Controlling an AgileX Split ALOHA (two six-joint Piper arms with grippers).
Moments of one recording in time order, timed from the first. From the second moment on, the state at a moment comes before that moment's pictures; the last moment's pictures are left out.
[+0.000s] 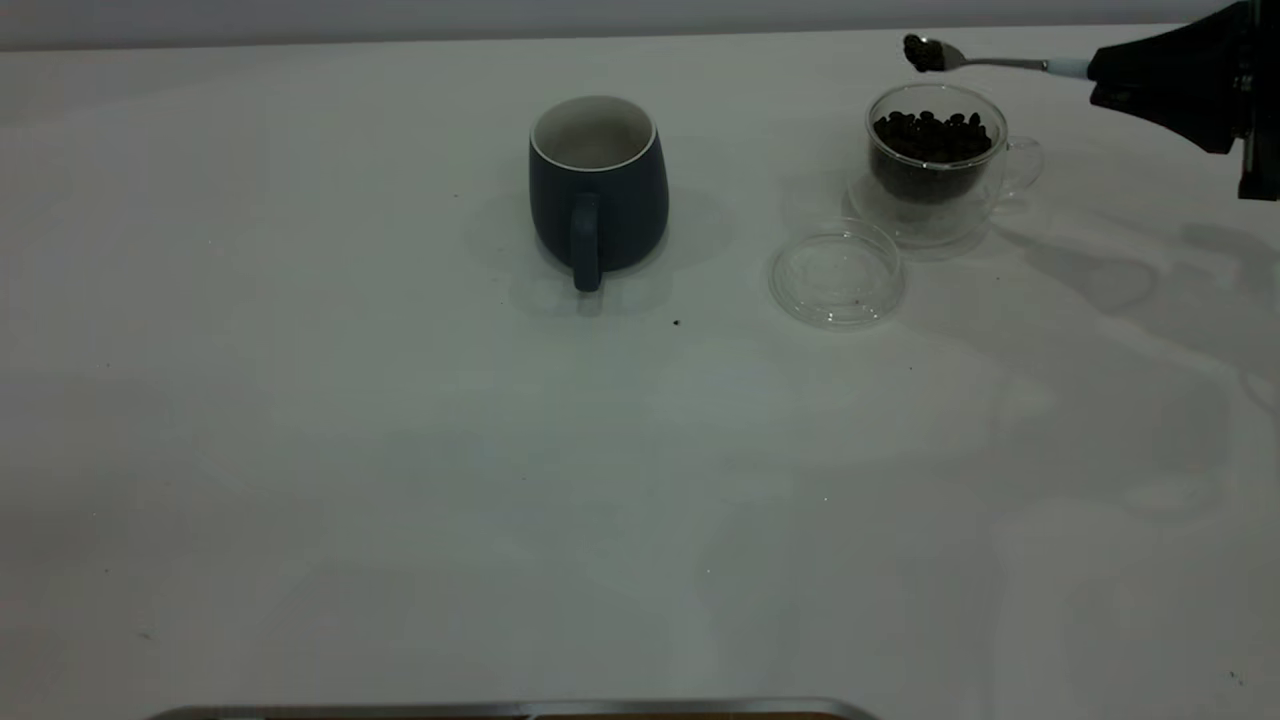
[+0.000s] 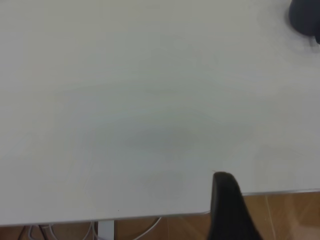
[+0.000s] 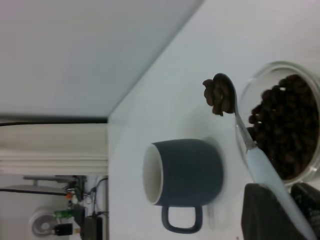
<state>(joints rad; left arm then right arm) -0.04 -0.02 -0.48 -0.03 1.14 0.01 -0.33 2.37 -1.06 1.77 1.12 -1.43</state>
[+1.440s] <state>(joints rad) -0.04 -0.02 -0.48 -0.03 1.14 0.01 0.13 2.37 -1.20 1.78 1.07 -1.30</state>
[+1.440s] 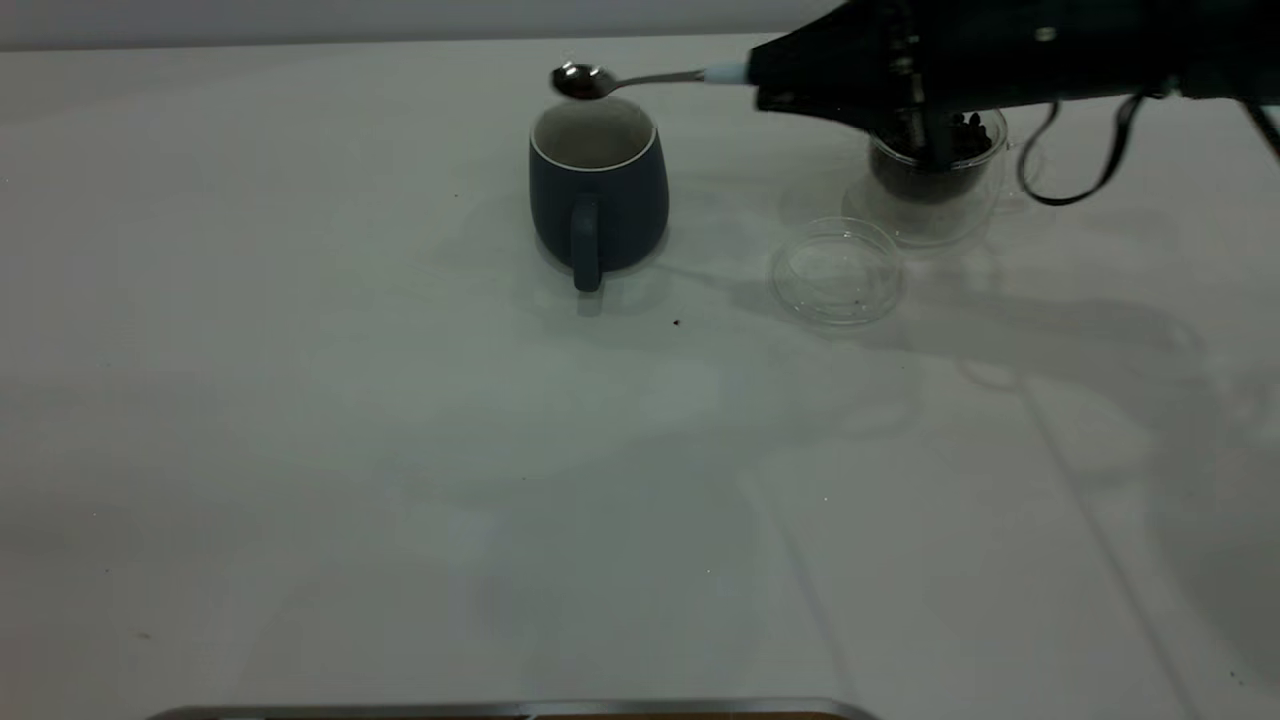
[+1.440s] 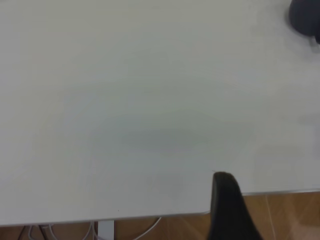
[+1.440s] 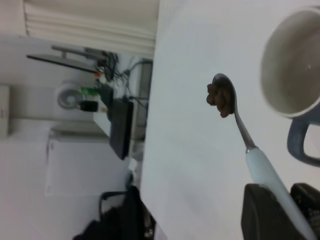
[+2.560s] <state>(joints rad) -0.04 -0.02 -0.48 -0.03 1.14 0.01 0.08 2.21 -1.14 1.78 1.05 -1.94</state>
